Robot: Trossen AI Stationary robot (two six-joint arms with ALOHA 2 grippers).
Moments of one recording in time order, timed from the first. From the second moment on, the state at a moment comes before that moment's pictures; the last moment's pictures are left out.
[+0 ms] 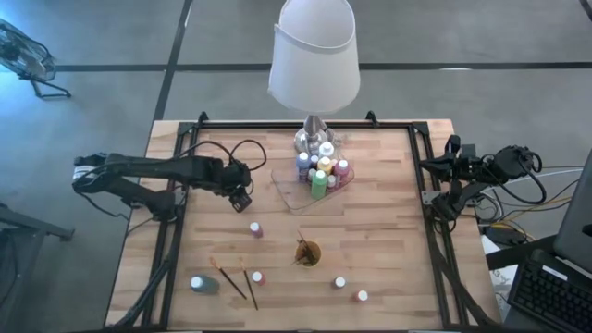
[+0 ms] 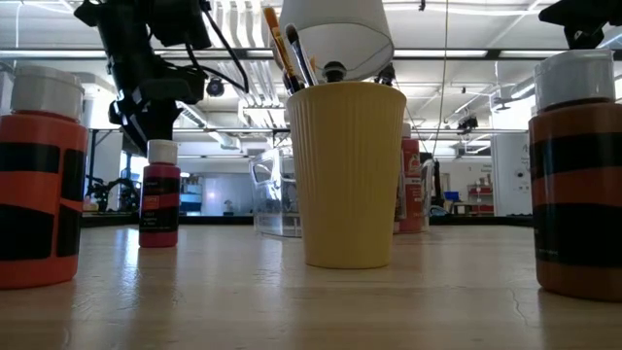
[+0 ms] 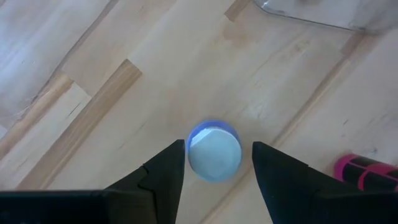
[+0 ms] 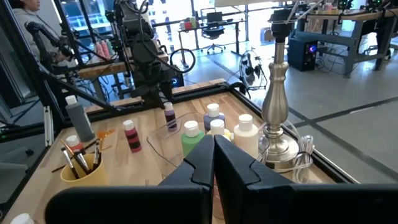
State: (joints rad) left arm 0.12 1.20 0.84 -0.87 -0.21 -0.58; right arm 0.54 0.06 0.74 -0.86 0.76 0.28
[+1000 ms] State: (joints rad) left arm 0.12 1.20 0.80 -0.82 -0.21 -0.55; right arm 0.55 0.06 0.74 -0.86 0.76 0.28
